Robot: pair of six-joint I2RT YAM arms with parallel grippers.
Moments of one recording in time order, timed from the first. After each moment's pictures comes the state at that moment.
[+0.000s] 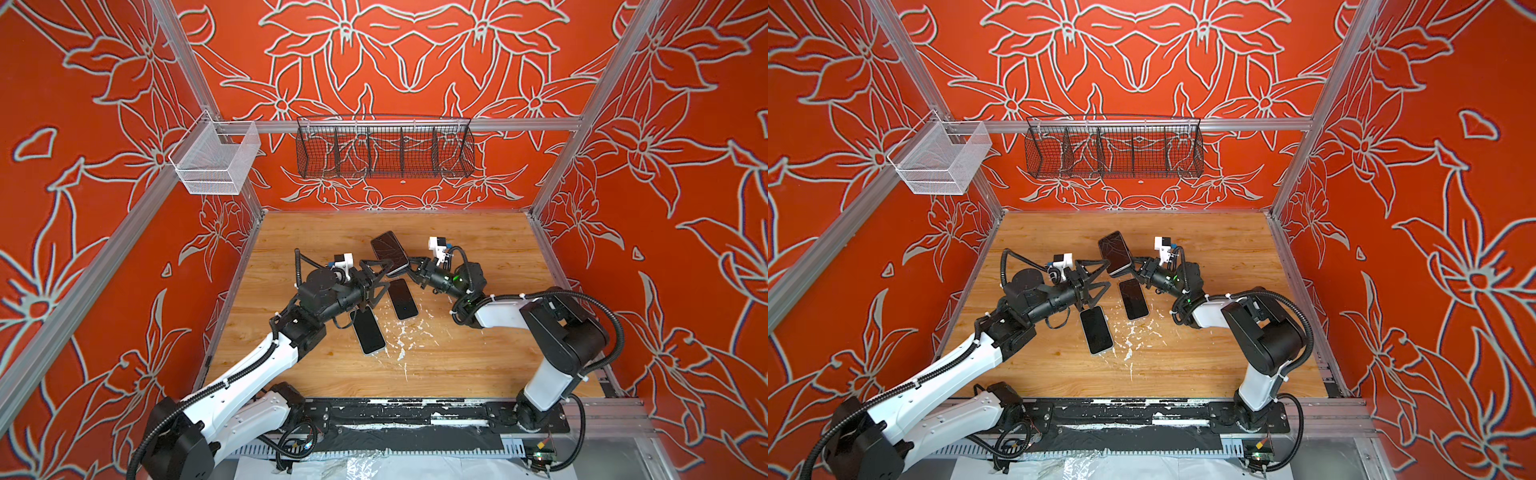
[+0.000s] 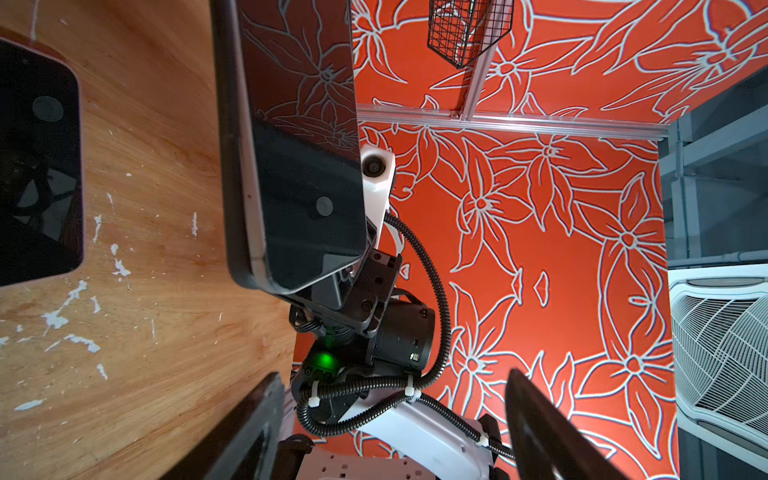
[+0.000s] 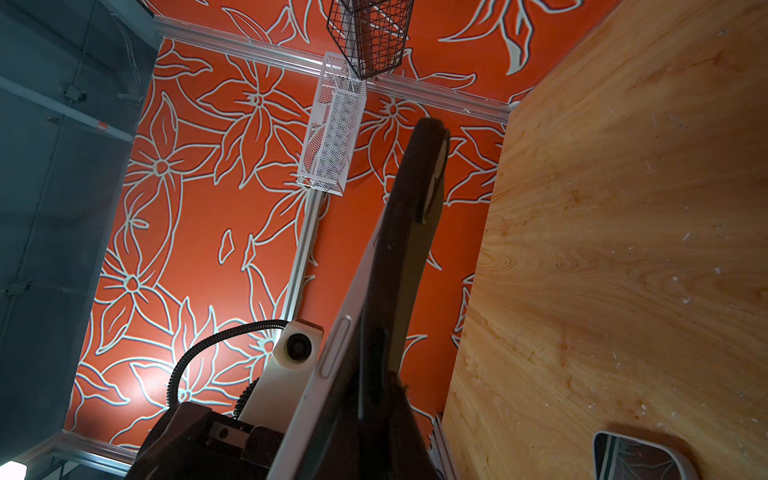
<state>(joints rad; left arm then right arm) -0.55 1.00 0.67 0.22 0.34 -1.57 0.55 1.72 0.71 1.21 -0.53 1.46</state>
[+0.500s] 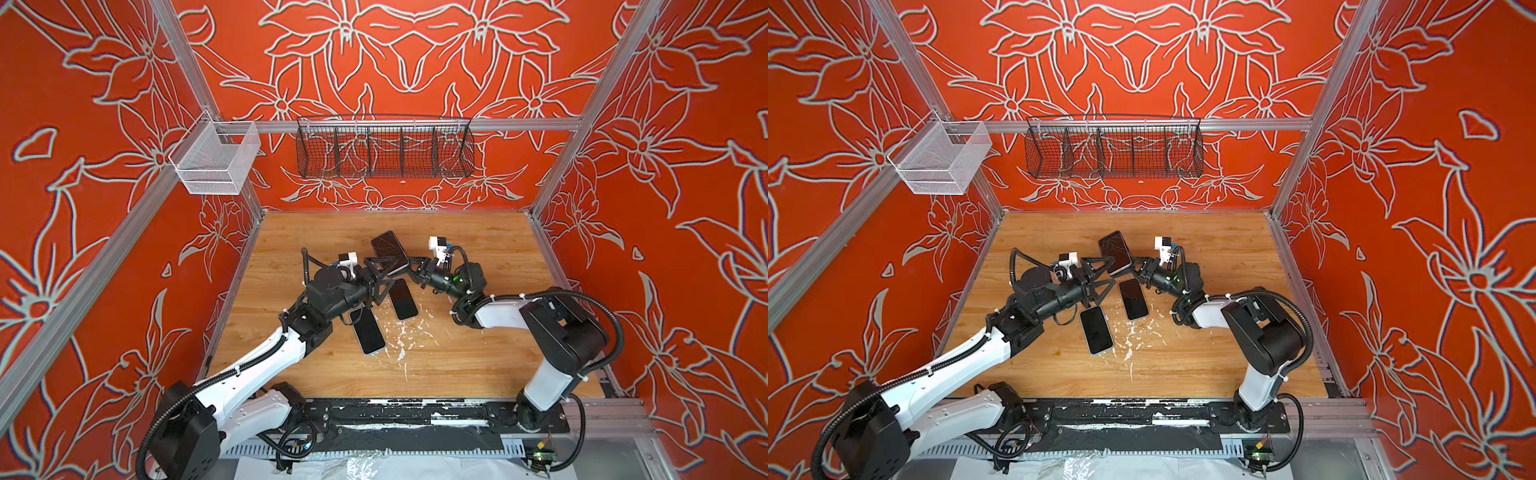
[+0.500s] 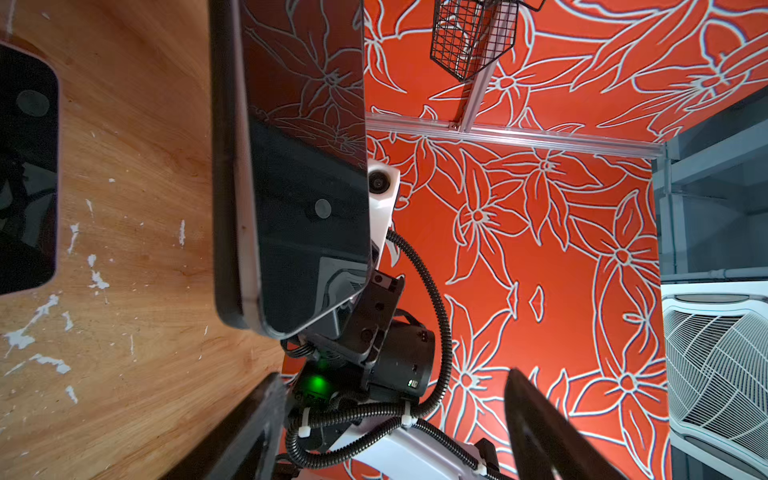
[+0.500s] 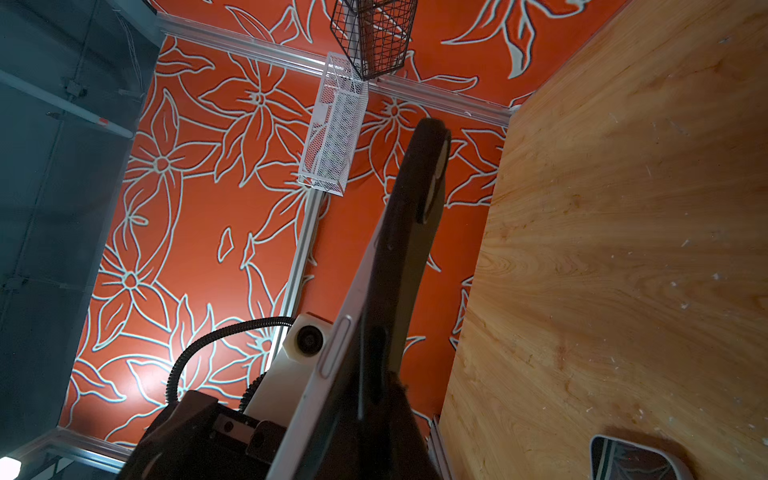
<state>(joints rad) -0.56 1.06 0.67 0.30 0.29 -1.61 0.55 1.72 0.70 1.22 -0.53 1.45</state>
